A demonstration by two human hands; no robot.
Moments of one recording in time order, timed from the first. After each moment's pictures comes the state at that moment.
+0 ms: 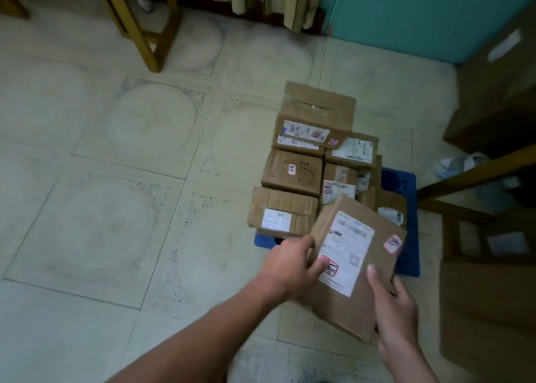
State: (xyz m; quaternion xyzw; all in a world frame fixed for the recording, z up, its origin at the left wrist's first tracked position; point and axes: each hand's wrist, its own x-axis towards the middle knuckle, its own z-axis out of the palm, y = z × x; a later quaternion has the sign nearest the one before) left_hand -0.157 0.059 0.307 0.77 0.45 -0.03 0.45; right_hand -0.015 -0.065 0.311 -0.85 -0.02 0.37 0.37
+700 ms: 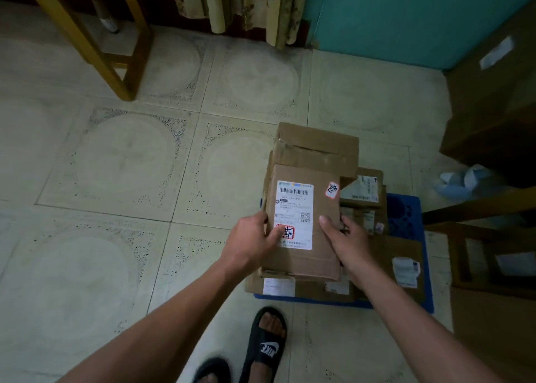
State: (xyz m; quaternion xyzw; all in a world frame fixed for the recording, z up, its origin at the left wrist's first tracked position) left_hand -0.158 0.257 0.268 0.70 0.55 0.01 0.46; right_hand 0.017 0.177 0.270 -0.81 -0.15 0.46 0.32
